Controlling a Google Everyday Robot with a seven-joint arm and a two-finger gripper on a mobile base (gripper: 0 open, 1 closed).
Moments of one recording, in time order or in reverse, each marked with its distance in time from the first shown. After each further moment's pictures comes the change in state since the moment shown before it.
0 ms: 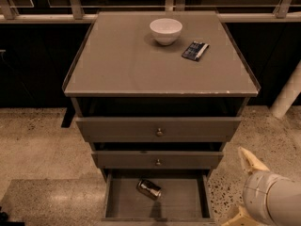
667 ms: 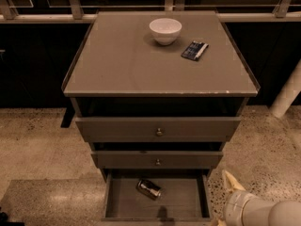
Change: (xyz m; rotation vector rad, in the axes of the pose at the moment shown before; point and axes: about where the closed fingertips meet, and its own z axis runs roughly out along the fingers) arm 0.028 0.059 0.087 -0.092 -0.054 0.154
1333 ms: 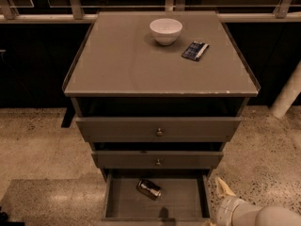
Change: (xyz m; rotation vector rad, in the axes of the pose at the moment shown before) arm 0.015 0.018 0.045 -0.024 -0.021 0.052
